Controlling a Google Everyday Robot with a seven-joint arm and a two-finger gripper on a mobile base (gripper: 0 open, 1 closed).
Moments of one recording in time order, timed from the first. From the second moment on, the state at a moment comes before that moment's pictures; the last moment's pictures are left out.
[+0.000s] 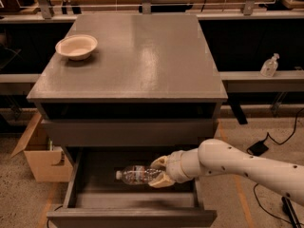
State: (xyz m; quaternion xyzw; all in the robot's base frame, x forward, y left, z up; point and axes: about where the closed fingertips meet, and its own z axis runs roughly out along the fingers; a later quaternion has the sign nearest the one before) arm 0.483 -0.013 0.546 -0.64 0.67 0.20 0.33
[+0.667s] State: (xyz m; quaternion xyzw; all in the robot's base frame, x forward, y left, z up) arm 0.489 -0.047 0.631 -0.64 0.65 0.13 0.38
